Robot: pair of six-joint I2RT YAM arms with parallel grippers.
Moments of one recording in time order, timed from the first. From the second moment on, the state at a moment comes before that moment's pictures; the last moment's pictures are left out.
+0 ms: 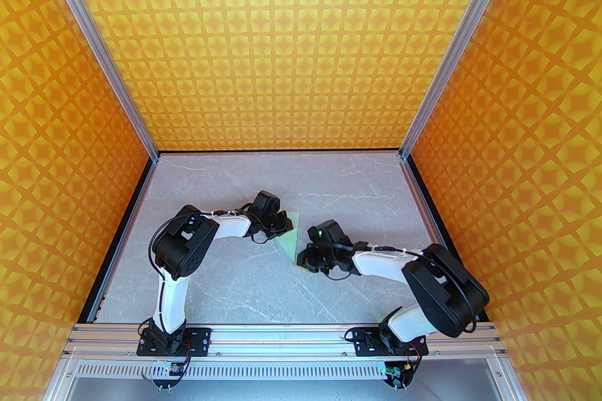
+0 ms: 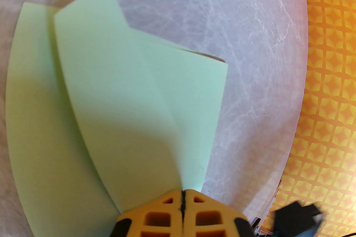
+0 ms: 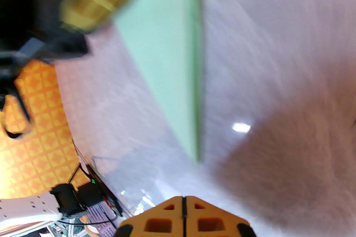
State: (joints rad) left arm -0.61 2.07 1.17 -0.03 0.45 -0.96; right arm 0.54 1.50 0.63 -0.14 -0.53 0.88
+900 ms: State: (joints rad) left arm -0.59 1.96 1.17 -0.14 0.37 -0.92; right arm 0.48 1.83 0.90 -0.17 -0.48 0.74
